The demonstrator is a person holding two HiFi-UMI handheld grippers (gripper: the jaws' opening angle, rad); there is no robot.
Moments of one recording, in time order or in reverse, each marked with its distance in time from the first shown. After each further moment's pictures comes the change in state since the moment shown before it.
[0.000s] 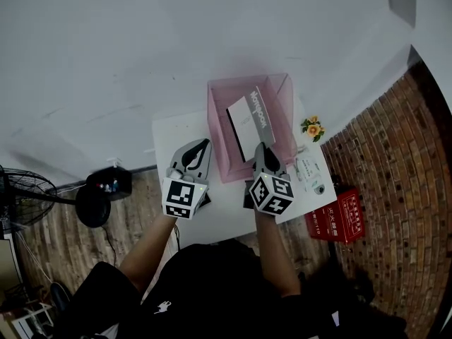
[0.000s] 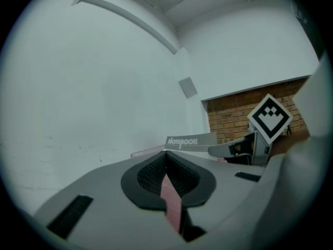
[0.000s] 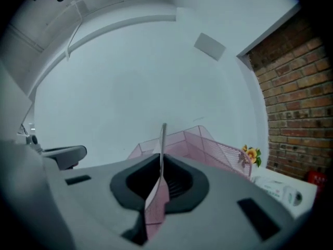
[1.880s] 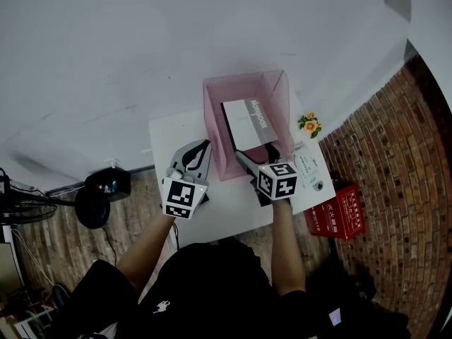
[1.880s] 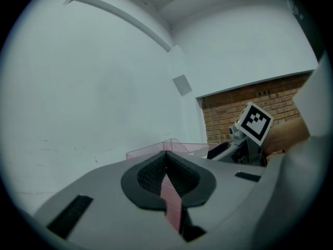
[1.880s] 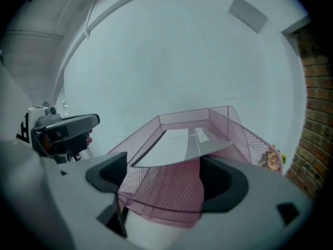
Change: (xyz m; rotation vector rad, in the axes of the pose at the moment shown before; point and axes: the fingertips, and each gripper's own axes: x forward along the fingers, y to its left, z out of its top) left arm 0.004 -0.015 -0.005 0.045 0.022 -0.042; right arm 0.019 0.005 -0.045 -0.203 0.309 0.292
